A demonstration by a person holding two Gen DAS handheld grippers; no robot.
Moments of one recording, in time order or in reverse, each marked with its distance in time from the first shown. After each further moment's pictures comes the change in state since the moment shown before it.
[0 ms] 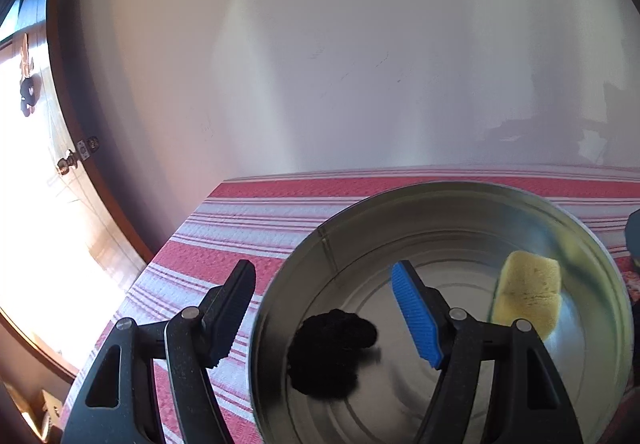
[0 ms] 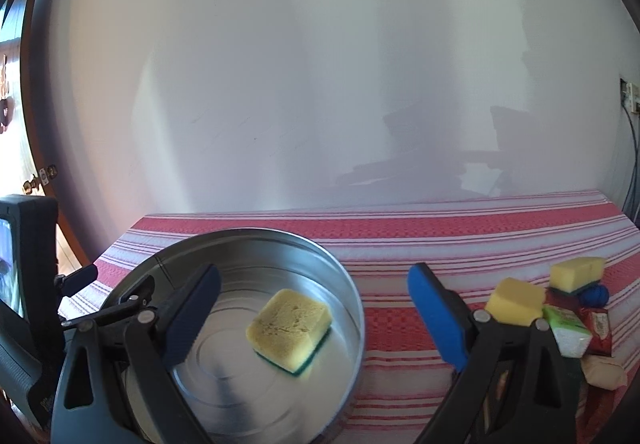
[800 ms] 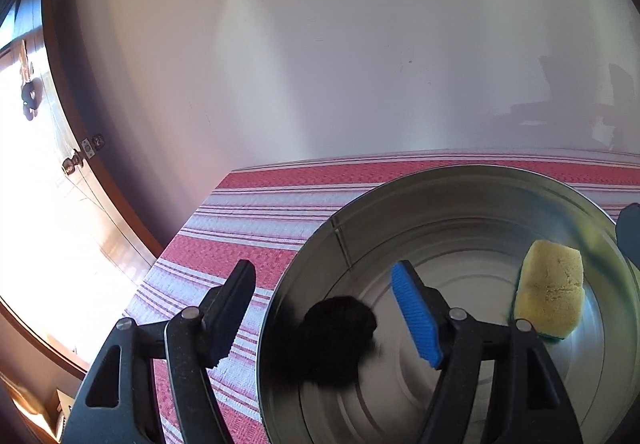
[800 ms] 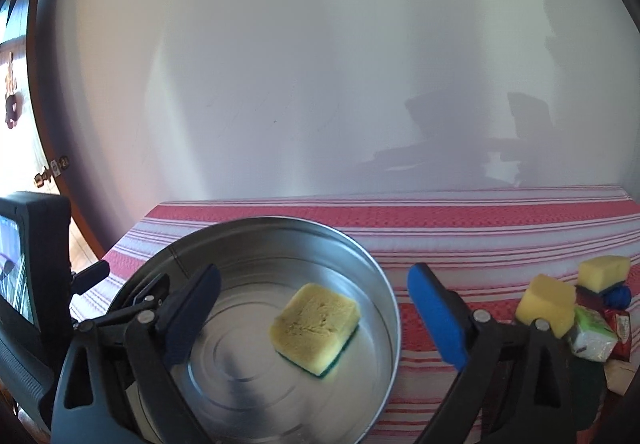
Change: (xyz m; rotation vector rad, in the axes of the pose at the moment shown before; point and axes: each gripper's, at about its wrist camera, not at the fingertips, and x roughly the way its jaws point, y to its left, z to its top) left arm 0.002 -0.004 0.000 0.026 0.067 0.068; right arm 0.018 0.008 0.005 0.002 0.063 0.076
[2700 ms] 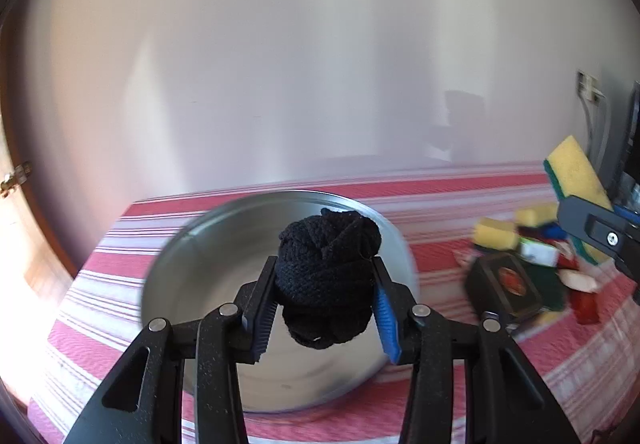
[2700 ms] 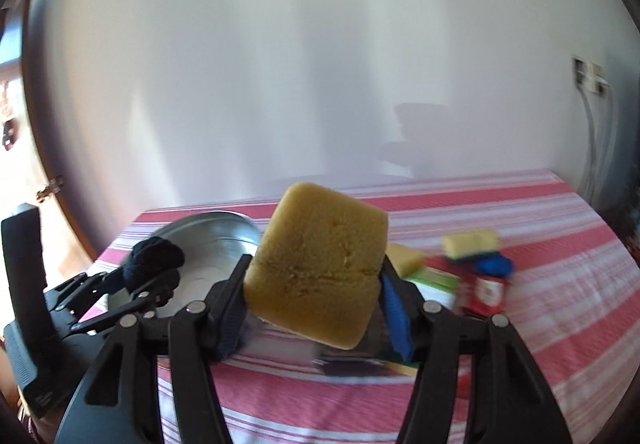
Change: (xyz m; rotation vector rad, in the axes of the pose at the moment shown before) left arm -0.112 -0.051 -0.017 0.027 -0.124 -0.362; right arm -0.129 -0.076 -0.004 0.035 -0.011 -0.037
